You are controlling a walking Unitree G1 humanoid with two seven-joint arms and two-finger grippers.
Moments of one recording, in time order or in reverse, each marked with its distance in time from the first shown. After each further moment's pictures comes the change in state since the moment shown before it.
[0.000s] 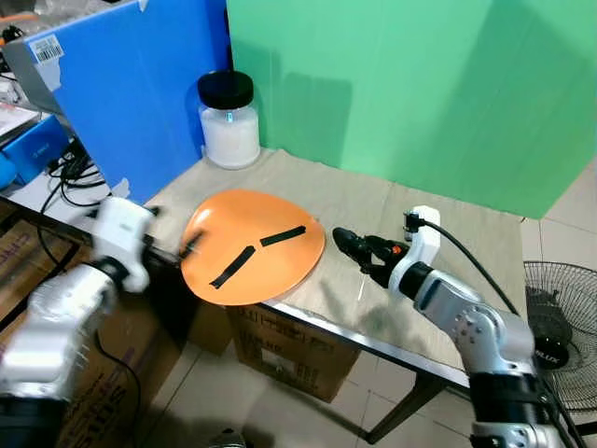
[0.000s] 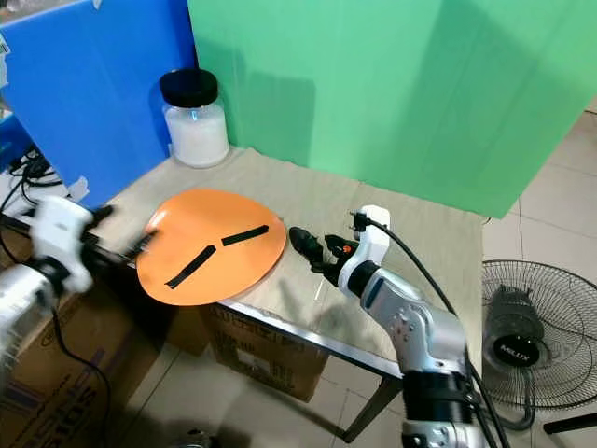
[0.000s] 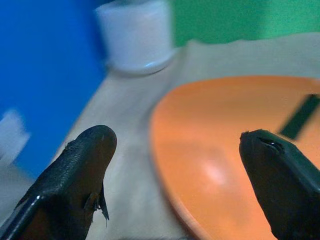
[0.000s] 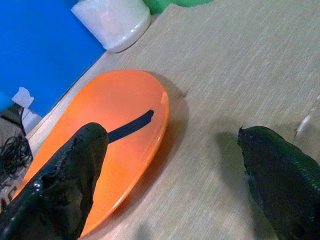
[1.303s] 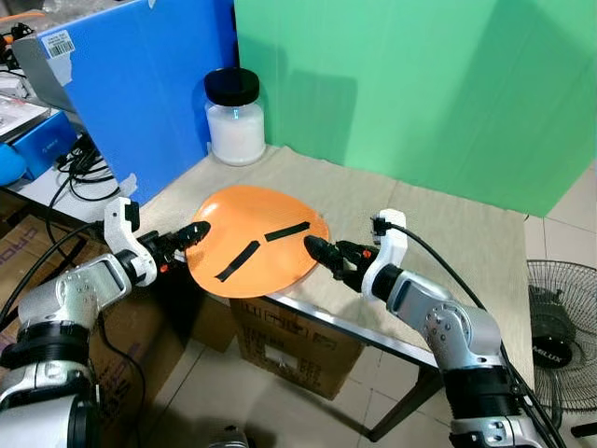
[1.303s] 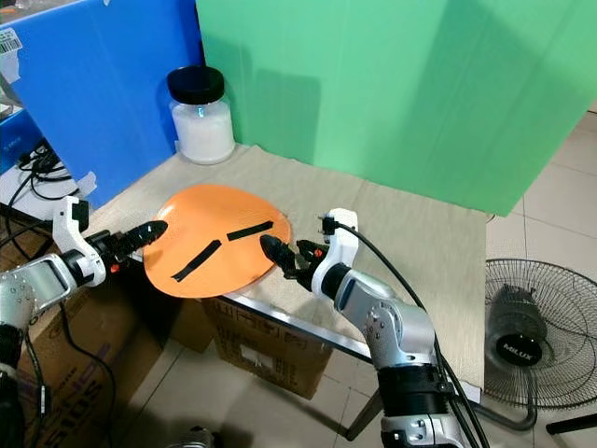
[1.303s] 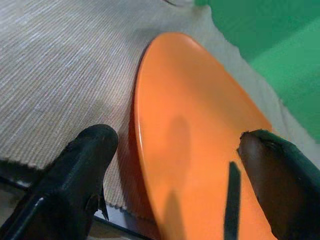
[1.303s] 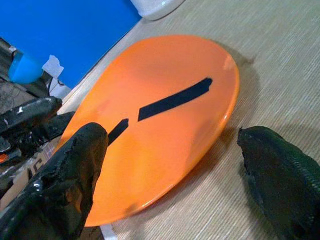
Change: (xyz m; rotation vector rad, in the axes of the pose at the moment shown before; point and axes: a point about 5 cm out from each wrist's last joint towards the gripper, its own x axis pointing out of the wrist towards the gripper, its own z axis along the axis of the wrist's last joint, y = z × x) left arm 0.041 0.008 -0.032 -0.841 0.194 -0.126; right arm 0.017 0.021 -0.018 -0.016 0.078 0.087
